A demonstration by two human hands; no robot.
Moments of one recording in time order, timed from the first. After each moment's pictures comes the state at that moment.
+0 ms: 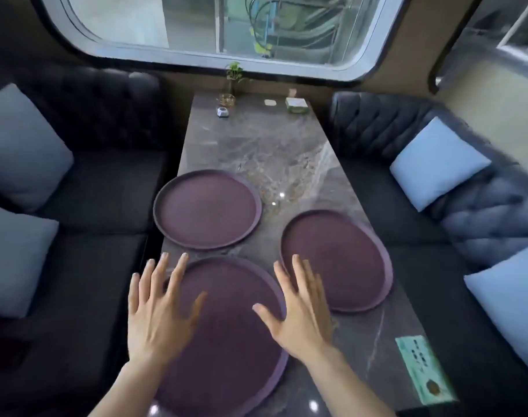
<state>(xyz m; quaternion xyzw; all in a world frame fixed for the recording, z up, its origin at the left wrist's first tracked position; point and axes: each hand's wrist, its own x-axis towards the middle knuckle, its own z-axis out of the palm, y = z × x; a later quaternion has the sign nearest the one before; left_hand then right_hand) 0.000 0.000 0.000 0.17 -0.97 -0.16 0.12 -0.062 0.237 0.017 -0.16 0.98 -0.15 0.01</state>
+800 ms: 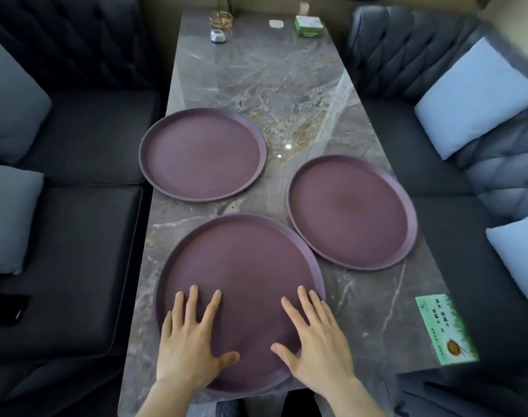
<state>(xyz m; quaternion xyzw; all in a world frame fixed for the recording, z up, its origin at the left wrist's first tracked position) 0.053 0.052 -0.107 0.12 -0.97 -0.12 -0.18 0.002 0.294 -0.108 -0.19 0.97 -0.08 0.14</state>
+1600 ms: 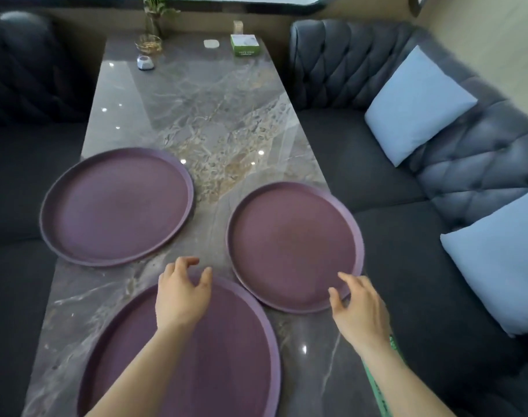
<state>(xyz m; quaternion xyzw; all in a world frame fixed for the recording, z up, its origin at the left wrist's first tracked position) -0.182 0.151 -0.062 0.27 -0.89 -0.37 -0.01 -0.184 0.456 -0.053 0.11 0.97 -0.20 0.03</state>
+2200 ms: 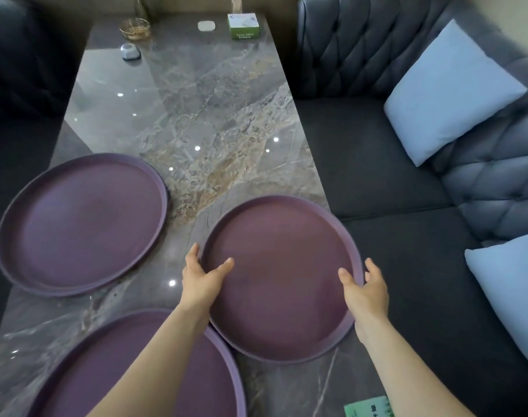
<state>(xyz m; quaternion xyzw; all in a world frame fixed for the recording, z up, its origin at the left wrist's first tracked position) -0.293 0.224 -0.080 0.40 -0.65 -0.64 -0.10 -0.315 0.505 -0.084 0.35 0.79 -0.50 0.09</state>
